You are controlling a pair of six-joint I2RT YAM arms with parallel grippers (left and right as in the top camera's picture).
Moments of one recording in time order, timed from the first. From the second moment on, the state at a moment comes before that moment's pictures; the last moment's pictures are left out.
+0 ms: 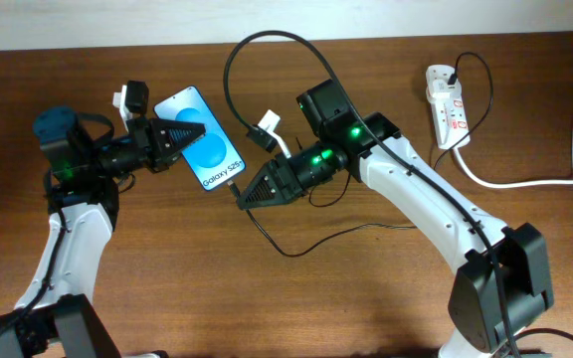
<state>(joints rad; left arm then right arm) 0.22 1.54 0.94 0.40 1.46 -1.09 0.52 1.83 1.53 -0.81 -1.29 0.21</state>
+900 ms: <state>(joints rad) 0.22 1.54 0.94 0.40 1.46 -1.10 0.52 1.86 1.53 -0.82 -1.34 0.22</state>
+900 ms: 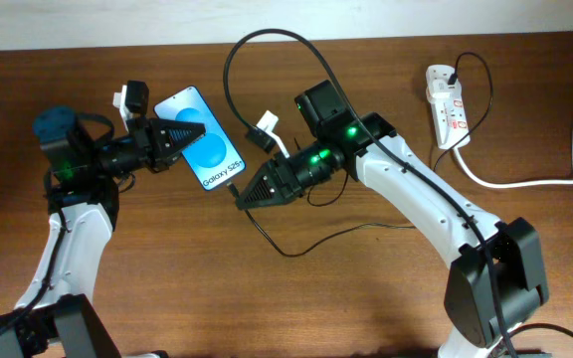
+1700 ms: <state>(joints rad) 0.22 1.54 0.94 0.40 1.45 -1.10 0.52 1.86 1.53 -0.83 -1.36 0.16</state>
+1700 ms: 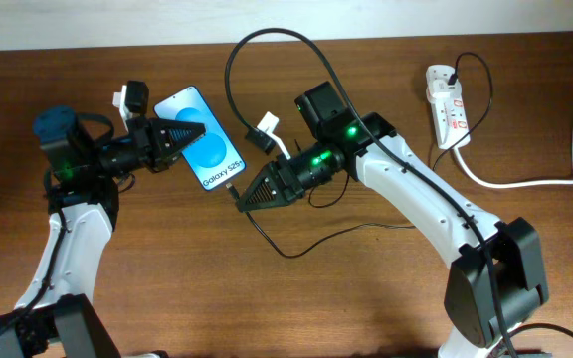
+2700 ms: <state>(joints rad) 0.22 1.54 0.94 0.40 1.45 -1.10 0.50 1.86 1.53 -0.78 -1.35 0.18</state>
